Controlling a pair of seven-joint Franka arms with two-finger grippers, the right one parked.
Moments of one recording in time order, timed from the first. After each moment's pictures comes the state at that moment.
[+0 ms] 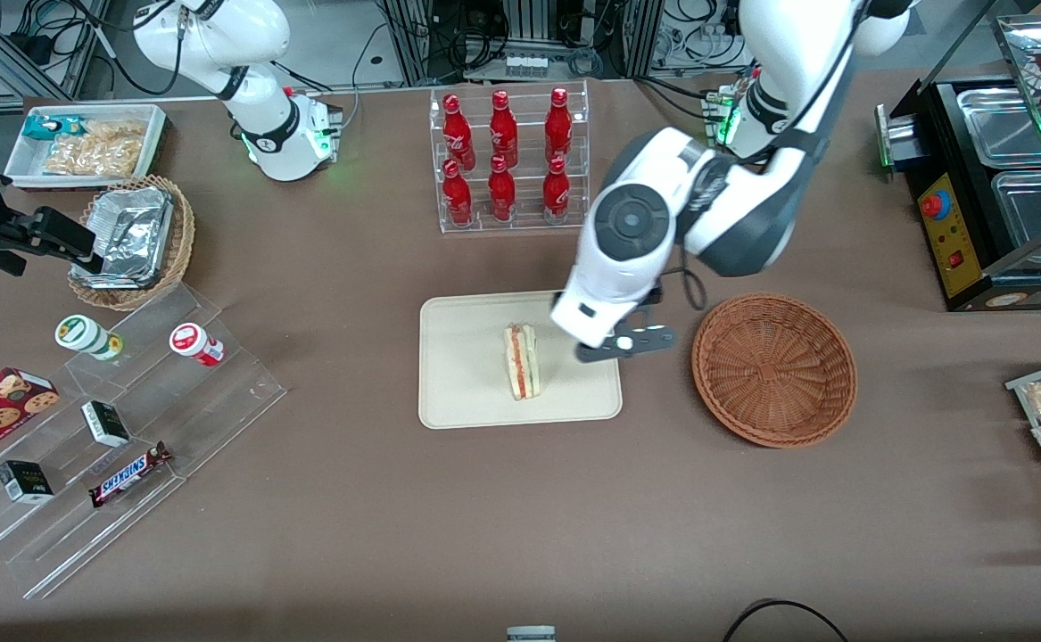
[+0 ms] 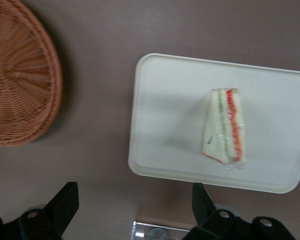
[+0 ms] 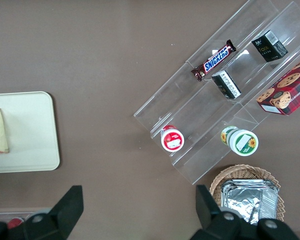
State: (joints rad) arm -0.53 0.46 -0.10 -1.38 -0.02 1.66 -0.80
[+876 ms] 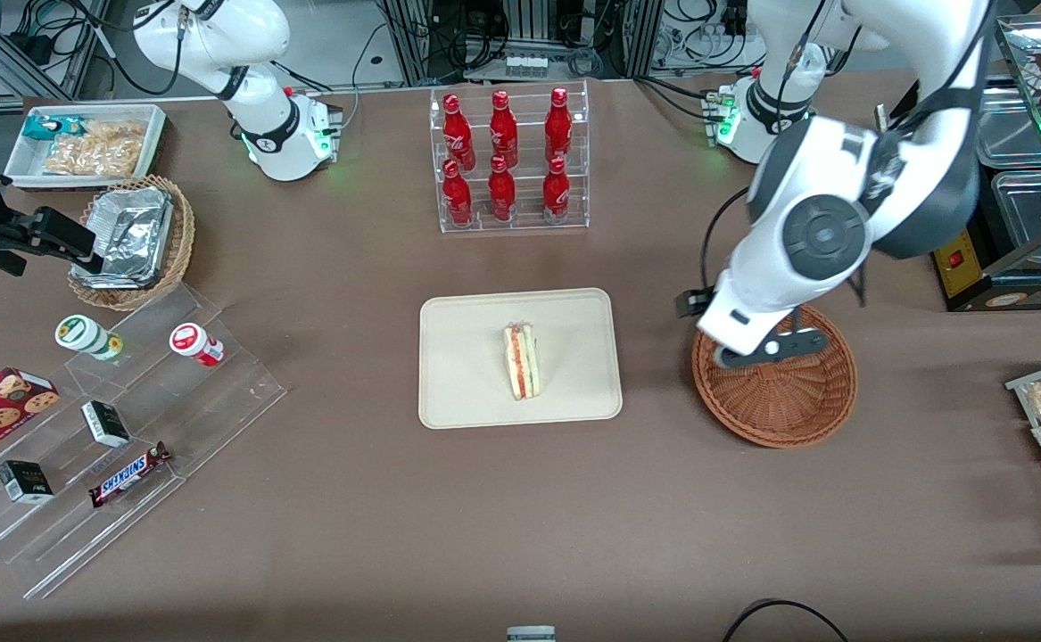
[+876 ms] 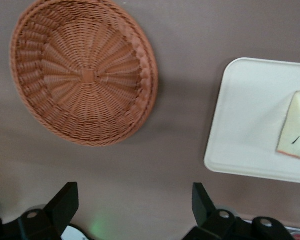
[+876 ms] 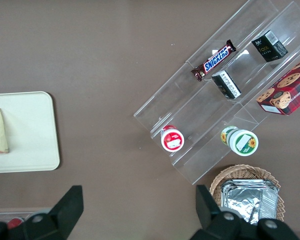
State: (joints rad) arm -0.35 0.23 -0.04 -1.63 -0.02 1.61 -0.52
